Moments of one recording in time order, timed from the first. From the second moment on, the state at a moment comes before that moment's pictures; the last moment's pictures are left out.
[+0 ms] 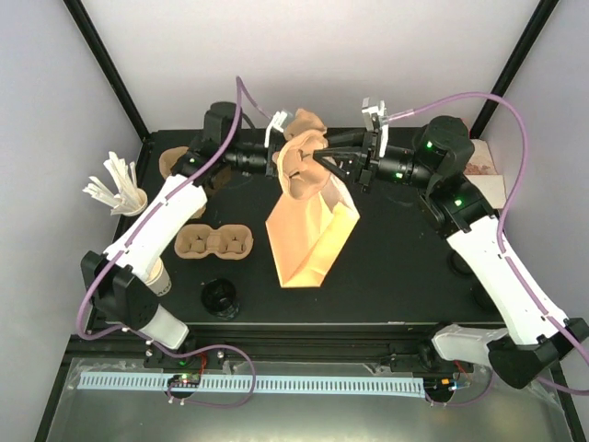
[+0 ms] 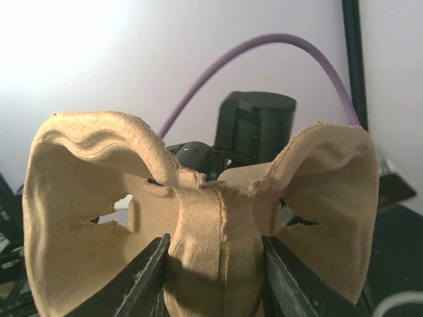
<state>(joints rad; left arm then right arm) -0.45 1.57 1.62 -0.33 1.09 -0.66 0.52 1.23 1.49 -0.17 -0.81 0.34</state>
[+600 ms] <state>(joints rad) -0.47 1.53 1.37 -0.50 1.10 -0.47 0.40 1.02 1.18 -0.06 -0.93 0.47</state>
